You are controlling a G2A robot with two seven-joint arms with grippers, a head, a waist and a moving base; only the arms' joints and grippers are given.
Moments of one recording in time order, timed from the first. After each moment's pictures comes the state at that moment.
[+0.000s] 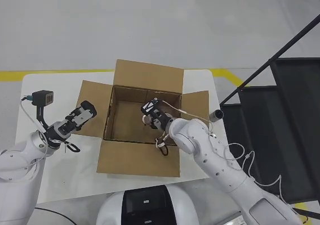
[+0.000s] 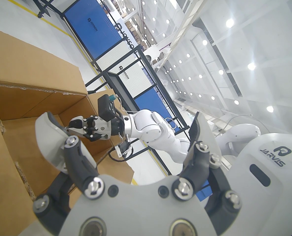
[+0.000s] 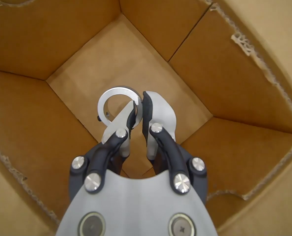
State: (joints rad) left arm 1.41 -1.07 -1.55 -1.75 -0.27 -0.56 -0.85; right arm -1.10 -1.31 0.94 -1.54 -1.22 -0.10 0.70
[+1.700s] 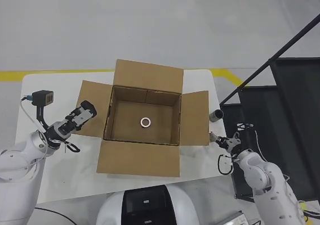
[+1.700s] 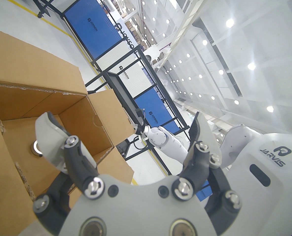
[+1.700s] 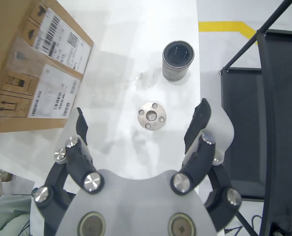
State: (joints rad) left arm 1.41 -1.07 -1.55 -1.75 -0.27 -0.56 -0.85; right arm -1.77 -1.20 1.68 -1.69 -0.97 -0.21 0.36
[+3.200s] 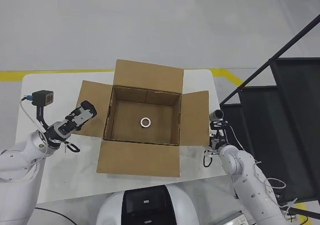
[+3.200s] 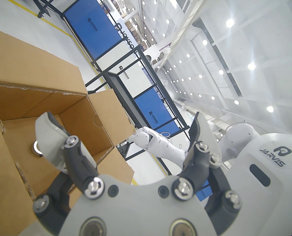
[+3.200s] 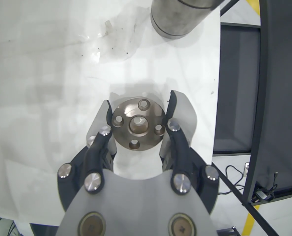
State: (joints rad) left arm 1.41 -1.07 -1.55 -1.75 -0.27 -0.56 -0.85; right arm -1.58 -1.22 1.47 -1.49 -1.13 0.04 0.47
